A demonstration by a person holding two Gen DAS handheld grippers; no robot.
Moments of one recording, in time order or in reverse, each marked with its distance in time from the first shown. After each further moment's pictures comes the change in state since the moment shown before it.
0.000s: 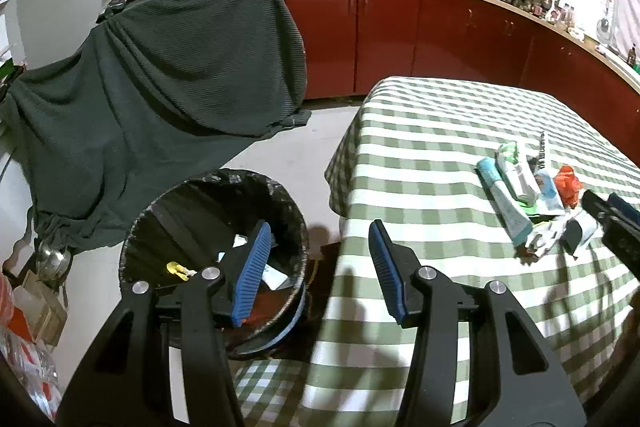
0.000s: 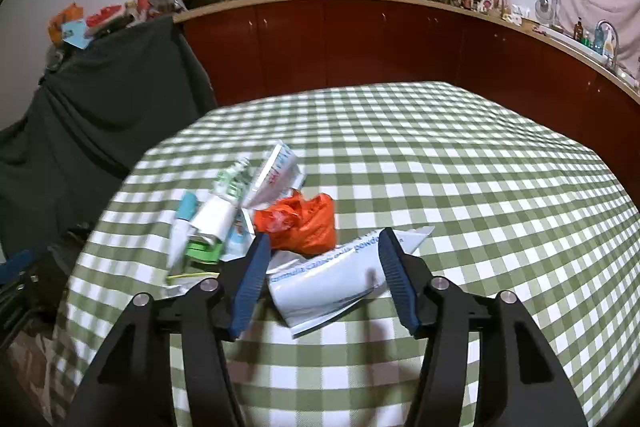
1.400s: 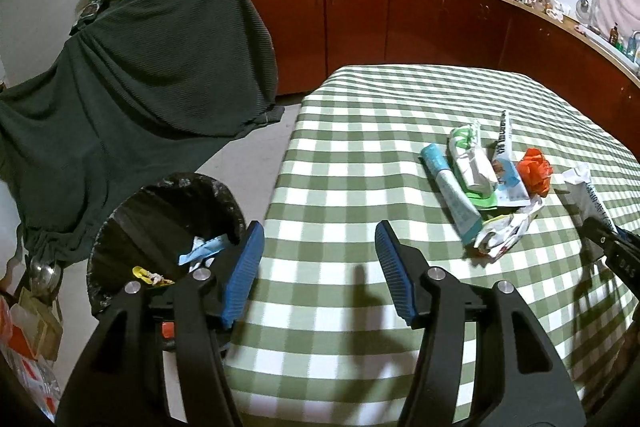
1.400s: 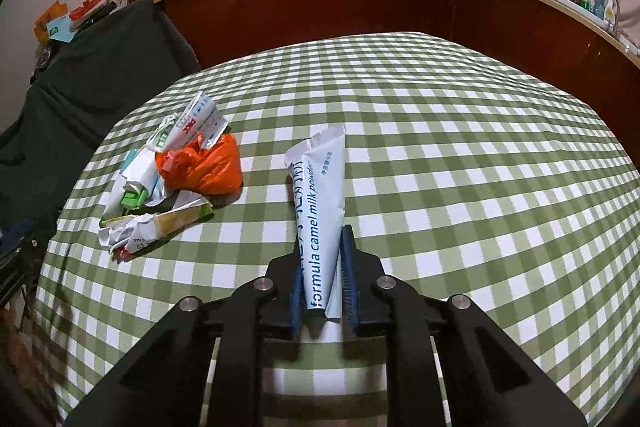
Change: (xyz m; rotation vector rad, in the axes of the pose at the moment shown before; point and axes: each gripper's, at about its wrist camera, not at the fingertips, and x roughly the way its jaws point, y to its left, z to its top) left arm 0.009 -0.054 0.003 0.068 0.024 -0.055; right arm 0.000 -0.070 -0.021 0.043 0.120 0.023
